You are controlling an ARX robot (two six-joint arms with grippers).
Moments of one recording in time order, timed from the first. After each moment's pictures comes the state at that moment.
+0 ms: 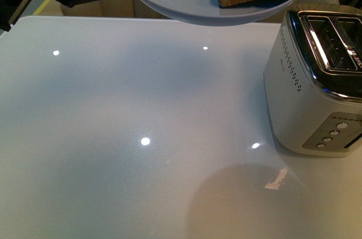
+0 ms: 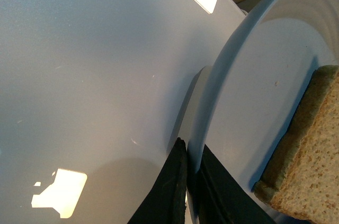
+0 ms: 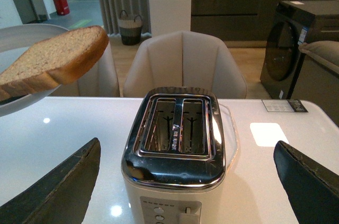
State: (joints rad) left arm -0.42 1.61 1.04 -0.16 0.13 -0.93; right arm 0.00 0.00 0.02 0.00 0.00 0.00
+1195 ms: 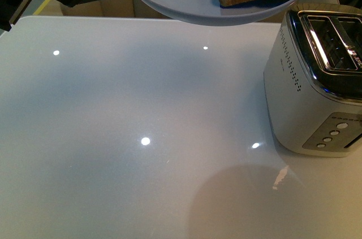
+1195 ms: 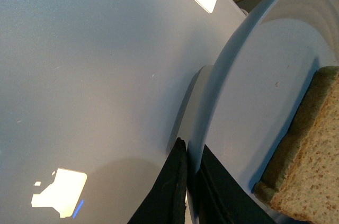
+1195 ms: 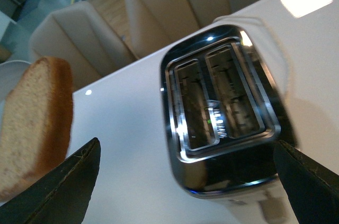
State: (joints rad) left arm -0.42 1.60 1.04 -0.16 0.13 -0.93; right arm 0.09 0.94 0.47 0.13 0.07 0.51
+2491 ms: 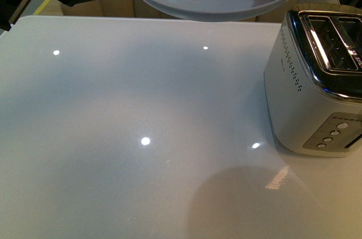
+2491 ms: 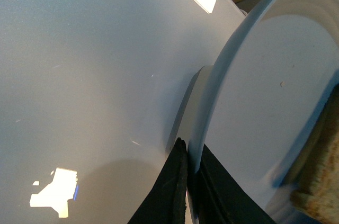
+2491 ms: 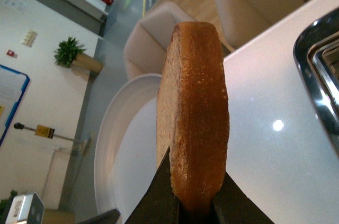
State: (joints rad) left arm -0.42 1.60 1.04 -0.16 0.13 -0.94; right arm 0.34 1.18 0.66 0.31 0.11 0.86
